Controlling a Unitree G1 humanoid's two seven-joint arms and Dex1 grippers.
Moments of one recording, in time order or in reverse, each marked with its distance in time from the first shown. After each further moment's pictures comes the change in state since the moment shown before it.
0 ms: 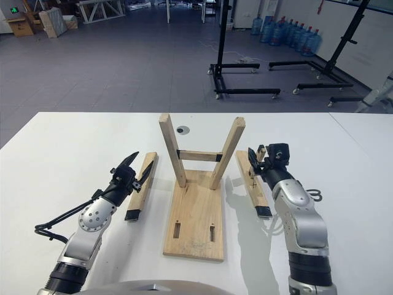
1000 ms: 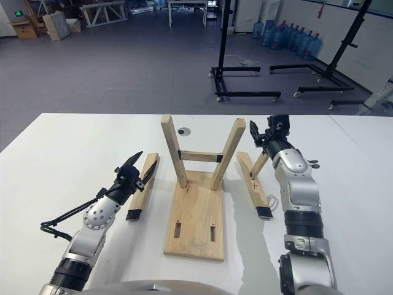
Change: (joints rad) left arm -0.031 -0.012 -0.022 0.051 0.006 -0.027 0.002; right arm -0.276 -0.040 0.015 0.393 -0.064 -0.170 0.091
